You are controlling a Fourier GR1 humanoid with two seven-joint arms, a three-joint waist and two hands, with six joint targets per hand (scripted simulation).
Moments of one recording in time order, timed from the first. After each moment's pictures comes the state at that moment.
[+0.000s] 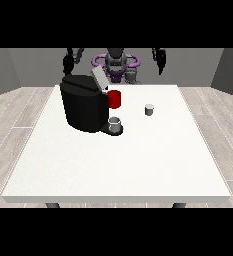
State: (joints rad) left arm -0.03 0.12 0.00 -1.59 -0.01 0.00 0.01; right arm 0.02 -0.06 -0.02 -1.59 -0.05 -0.01 0.02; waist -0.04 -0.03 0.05
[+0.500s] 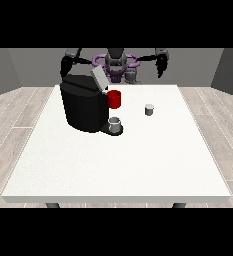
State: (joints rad) left arm -0.02 0.22 -0.07 -1.57 -0.14 -0.09 -0.11; right arm -0.01 -0.09 -0.04 -1.55 0.06 -0.08 -0.03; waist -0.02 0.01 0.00
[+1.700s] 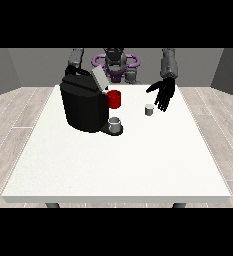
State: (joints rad) left arm -0.46 0.47 0.03 -1.09 -0.37 -0.21 -0.08; right arm -0.21 -0.01 0.06 -1.52 0.17 -0.16 0.03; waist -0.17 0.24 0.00
